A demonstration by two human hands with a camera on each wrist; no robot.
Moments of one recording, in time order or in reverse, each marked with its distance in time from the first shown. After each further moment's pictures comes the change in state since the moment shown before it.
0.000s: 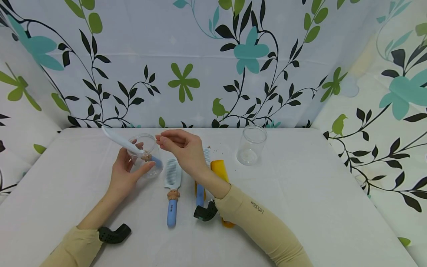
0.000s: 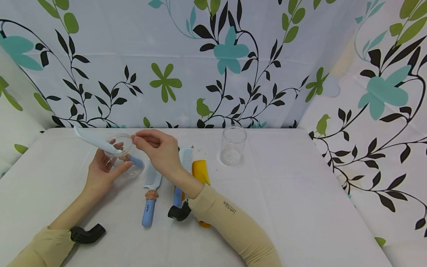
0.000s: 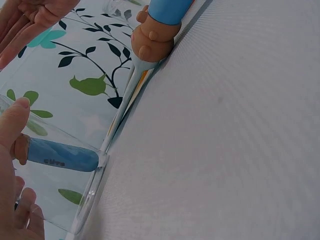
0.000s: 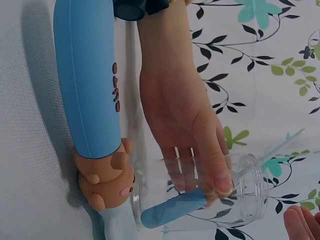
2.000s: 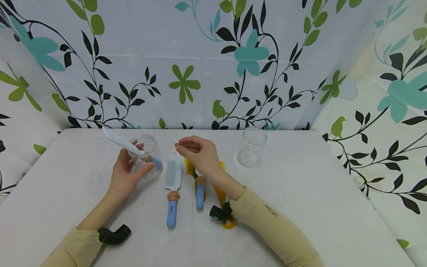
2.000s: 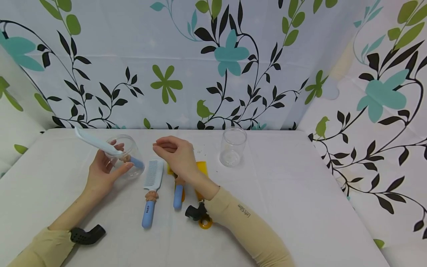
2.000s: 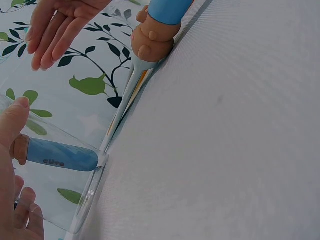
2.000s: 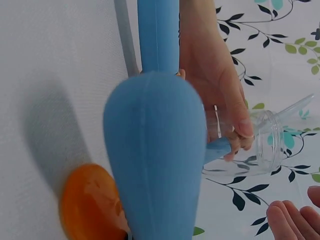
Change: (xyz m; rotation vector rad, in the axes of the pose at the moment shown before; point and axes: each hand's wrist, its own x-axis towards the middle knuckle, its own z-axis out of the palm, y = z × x) left_hand 0.000 -0.001 0.000 -0.005 -0.001 0.011; right_hand -0.013 0.012 -0.038 -0.186 0.007 0.132
